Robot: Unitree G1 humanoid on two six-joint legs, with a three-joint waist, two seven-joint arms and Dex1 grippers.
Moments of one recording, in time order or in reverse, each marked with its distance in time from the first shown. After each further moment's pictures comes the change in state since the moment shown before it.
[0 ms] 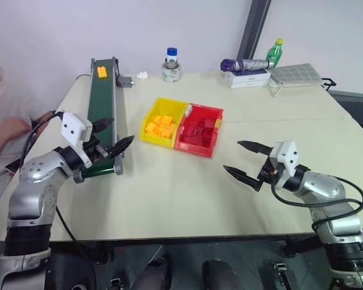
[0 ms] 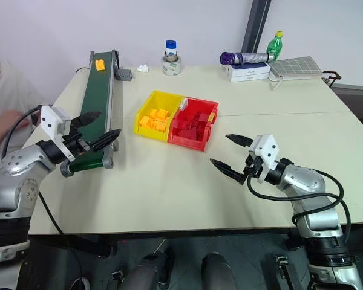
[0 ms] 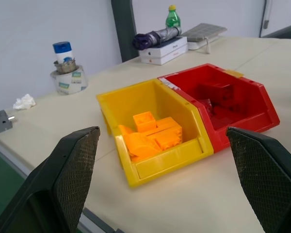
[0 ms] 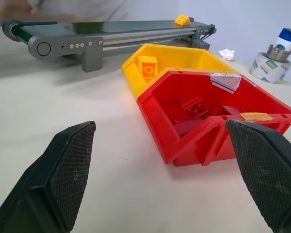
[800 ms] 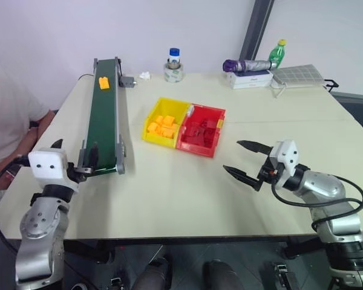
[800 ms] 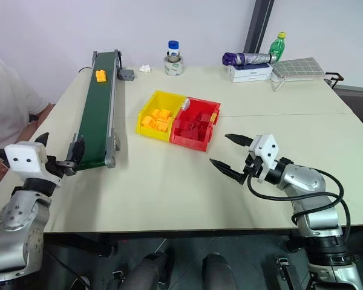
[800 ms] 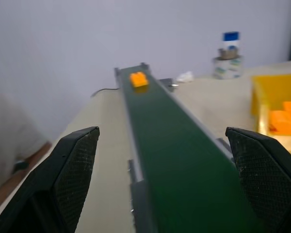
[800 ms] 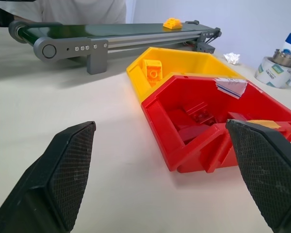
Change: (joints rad) left arm 0.384 -0.337 0.130 -0.388 0.242 -0.053 0.643; right arm -0.015 0.000 0.001 0.006 -0.001 -0.003 0.015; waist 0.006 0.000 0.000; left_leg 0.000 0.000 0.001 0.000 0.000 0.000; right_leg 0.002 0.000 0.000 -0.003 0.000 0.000
